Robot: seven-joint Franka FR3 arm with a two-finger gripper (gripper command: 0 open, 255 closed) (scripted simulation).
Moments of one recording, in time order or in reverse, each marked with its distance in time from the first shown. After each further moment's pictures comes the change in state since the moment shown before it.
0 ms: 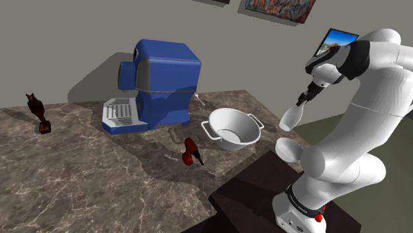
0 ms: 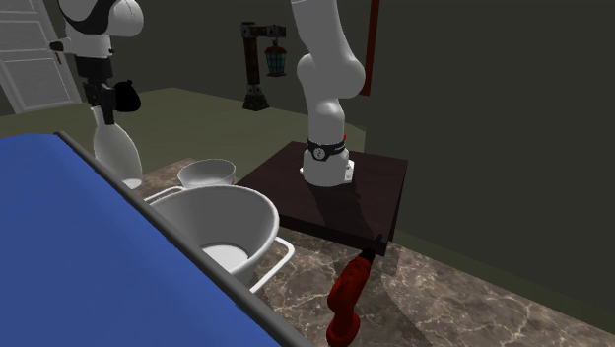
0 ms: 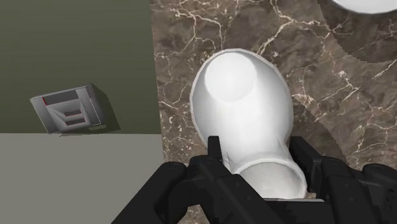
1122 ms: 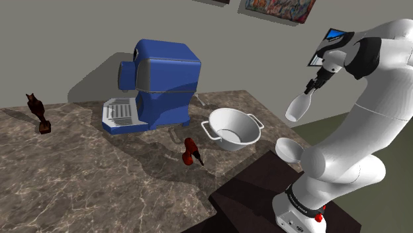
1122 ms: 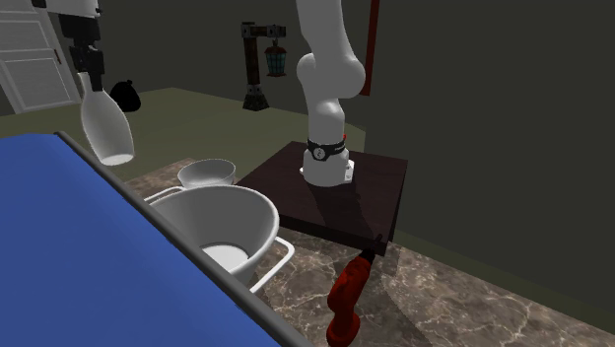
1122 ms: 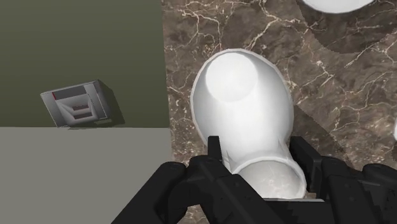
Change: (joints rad) arm 0.010 -0.077 -0.020 0.141 -0.065 -0.204 0.057
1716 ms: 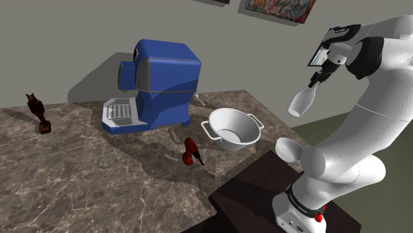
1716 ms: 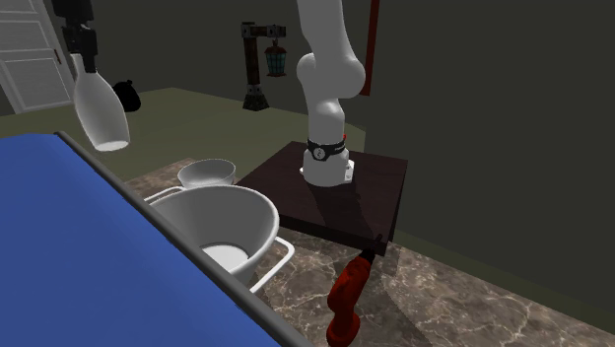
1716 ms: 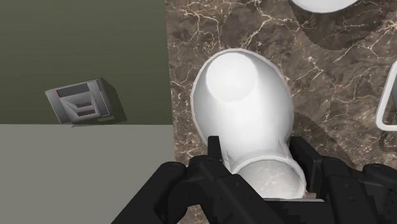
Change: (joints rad) arm -0.001 -0.015 -0.004 0.098 -0.015 -0.110 0.020
